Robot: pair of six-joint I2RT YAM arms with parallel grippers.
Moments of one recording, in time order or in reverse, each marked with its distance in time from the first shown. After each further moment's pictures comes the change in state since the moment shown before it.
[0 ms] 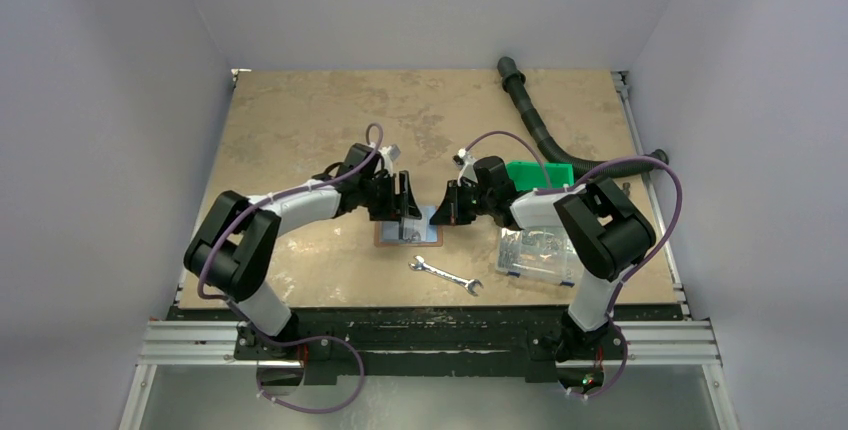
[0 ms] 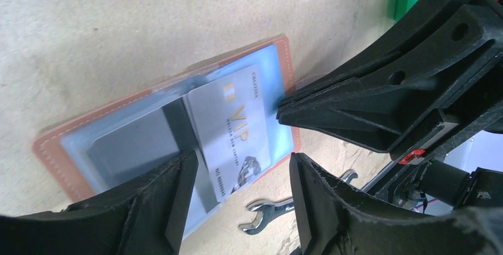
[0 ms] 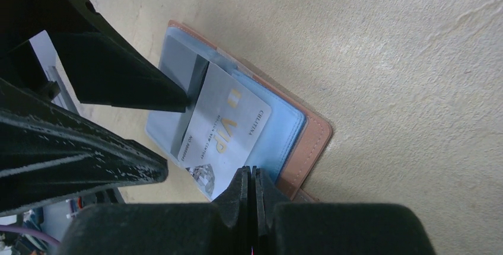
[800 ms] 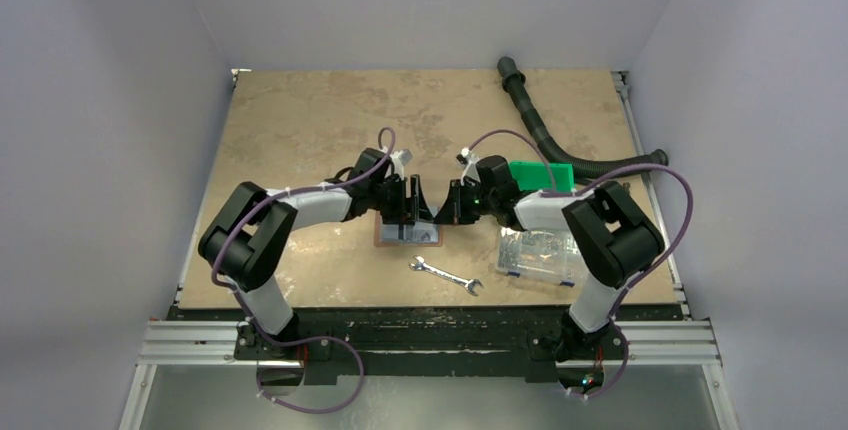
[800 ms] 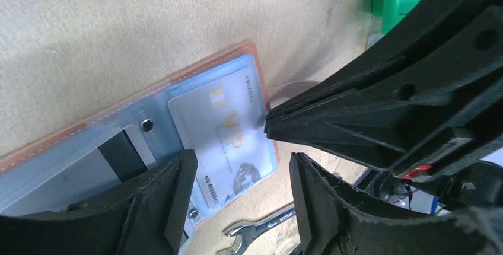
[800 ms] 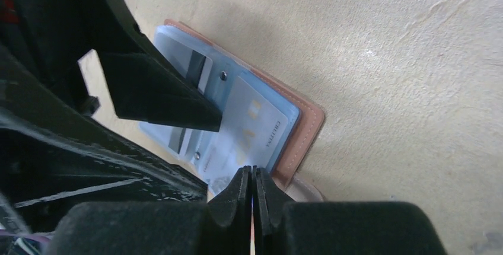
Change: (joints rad) left arm -0.058 0.090 0.002 0.139 0.051 -0.051; right arm 0.000 -0.042 -0.010 -0.041 0.027 -0.005
